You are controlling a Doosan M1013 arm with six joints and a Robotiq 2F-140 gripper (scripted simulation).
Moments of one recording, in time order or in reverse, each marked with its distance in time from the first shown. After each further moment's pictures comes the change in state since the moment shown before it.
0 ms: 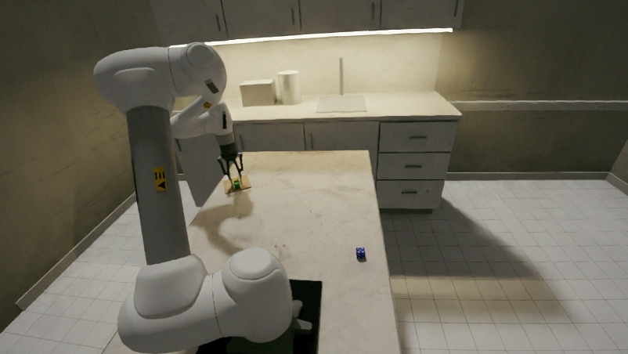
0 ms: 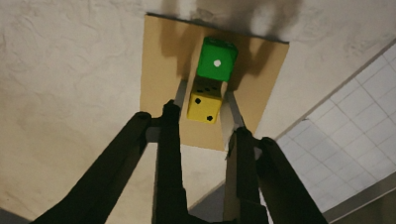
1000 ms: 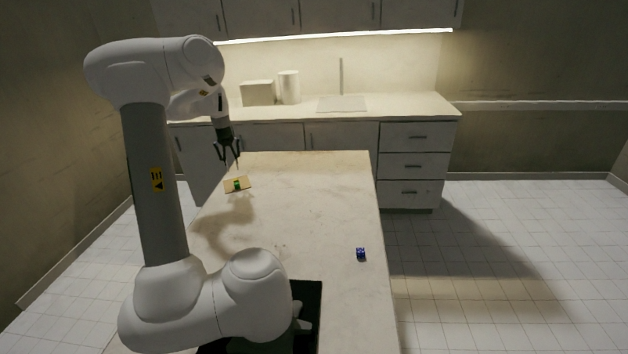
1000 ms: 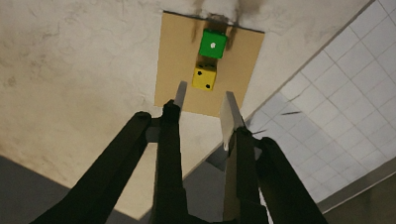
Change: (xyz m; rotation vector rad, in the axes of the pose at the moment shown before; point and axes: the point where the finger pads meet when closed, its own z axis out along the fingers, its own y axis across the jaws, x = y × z) arm 0.000 0.000 -0.086 0.000 0.000 0.000
